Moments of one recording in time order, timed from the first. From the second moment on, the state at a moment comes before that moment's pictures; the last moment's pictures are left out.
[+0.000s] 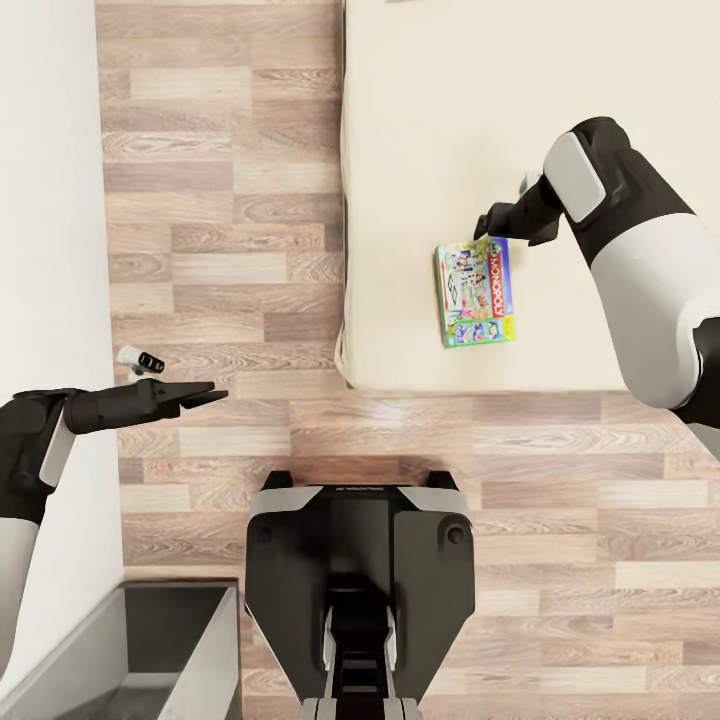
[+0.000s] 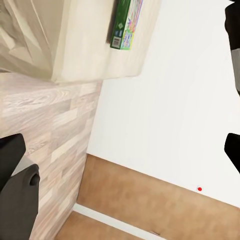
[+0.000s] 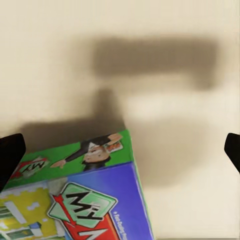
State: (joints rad) left arm -0.92 0.40 0.13 -1.08 0.22 1.03 -1.57; right arm -1.87 -0.05 0.14 -0.43 -0.43 1.04 -0.30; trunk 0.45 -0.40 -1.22
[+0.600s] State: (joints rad) left arm -0.92 0.40 0.12 -1.08 0.22 1.03 -1.57; right arm -1.87 -0.05 0.14 -0.43 -0.43 1.04 -0.30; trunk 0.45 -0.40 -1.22
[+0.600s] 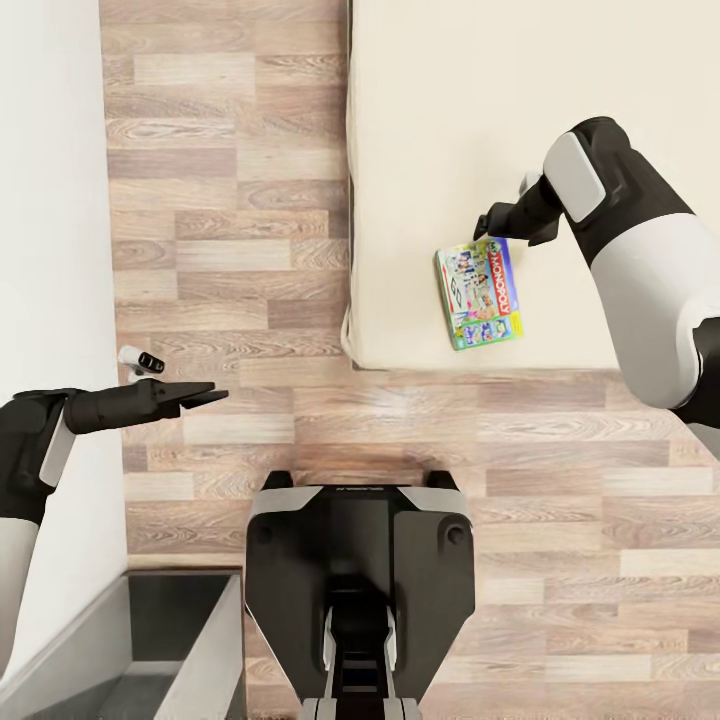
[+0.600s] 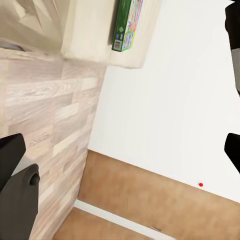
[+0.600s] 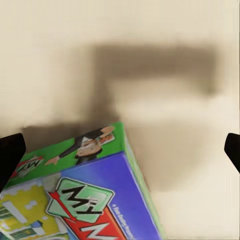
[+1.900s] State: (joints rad) left arm -0.92 0.40 0.13 -1.08 0.22 1.03 -1.57; right arm -1.87 -0.05 0.14 -0.43 -0.43 1.04 -0.30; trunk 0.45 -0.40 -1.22
